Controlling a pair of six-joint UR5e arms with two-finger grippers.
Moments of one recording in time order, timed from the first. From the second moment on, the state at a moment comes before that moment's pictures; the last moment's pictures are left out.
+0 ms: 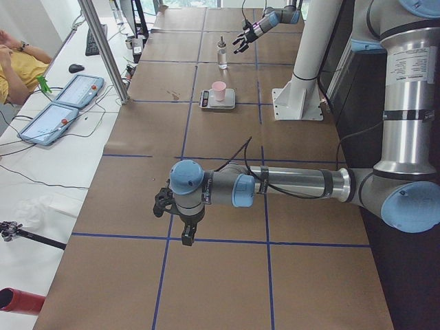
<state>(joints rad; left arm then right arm) -1.57 -1.51 -1.66 -1.61 -2.35 0.10 0.12 -1.96 2.02 -0.76 0.81 1.29</state>
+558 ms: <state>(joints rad) -1.57 -1.52 -1.66 -1.61 -2.35 0.10 0.58 -1.95 2.01 -0.71 1.41 0.99</state>
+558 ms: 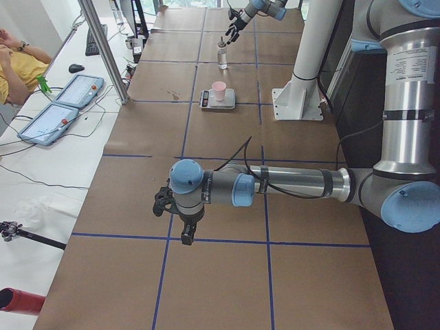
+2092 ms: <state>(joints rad) -1.57 -1.51 -1.66 -1.61 -2.35 0.10 1.55 -1.79 1.89 -1.69 2.31 -0.08</state>
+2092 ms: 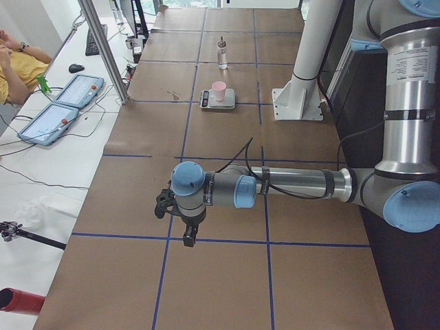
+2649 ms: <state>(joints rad) -1.57 -1.52 -1.67 -1.61 -2.35 0.10 1.56 -1.79 1.86 -1.69 2.31 -0.09</state>
